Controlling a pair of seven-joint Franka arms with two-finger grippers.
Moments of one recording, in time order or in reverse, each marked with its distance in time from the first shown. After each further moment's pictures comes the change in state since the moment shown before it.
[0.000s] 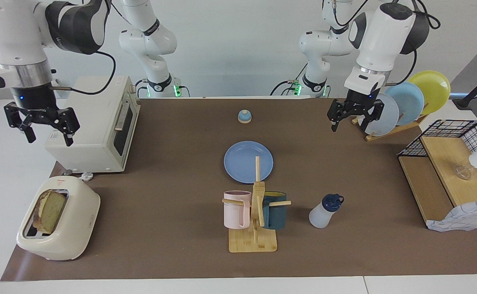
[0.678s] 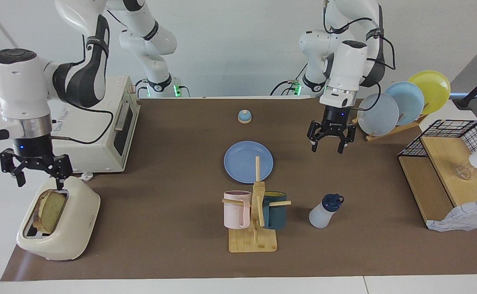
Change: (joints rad) left arm -0.047 0.073 0.000 -0.279 0.000 0.598 -0.039; right arm 0.002 0.131 0.005 0.002 -0.038 0.187 -0.015
